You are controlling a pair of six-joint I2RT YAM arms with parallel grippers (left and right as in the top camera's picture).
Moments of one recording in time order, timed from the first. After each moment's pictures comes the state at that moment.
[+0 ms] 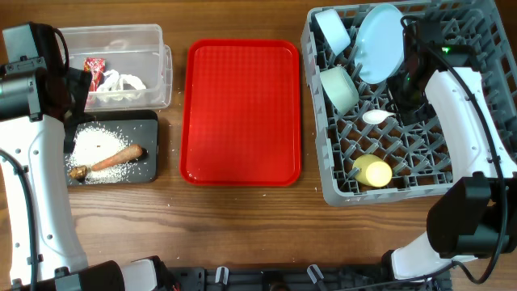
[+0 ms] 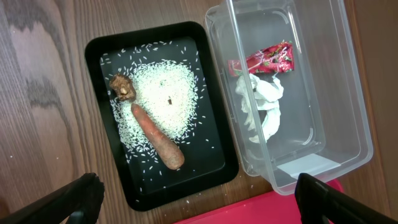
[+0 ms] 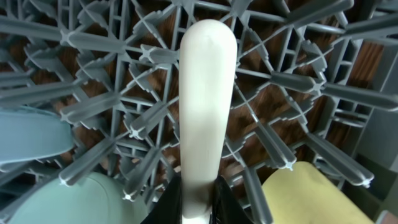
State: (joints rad) left arm 0.23 1.50 1.66 -1.32 -0.30 -1.10; right arm -0.02 1.77 1.53 -1.19 0.17 1.27
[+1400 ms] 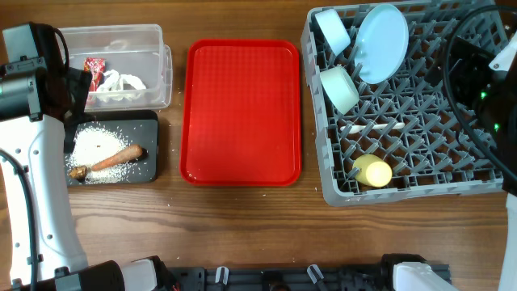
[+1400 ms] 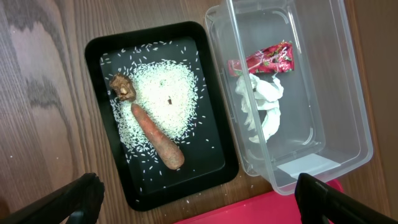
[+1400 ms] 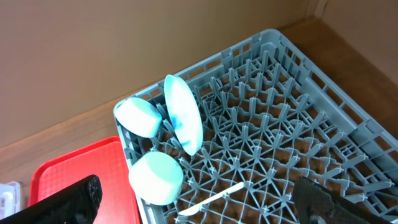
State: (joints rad) left arm 0.23 1.50 1.66 -1.32 -0.30 -1.10; right arm -0.02 1.26 1.81 -1.18 0.16 0.33
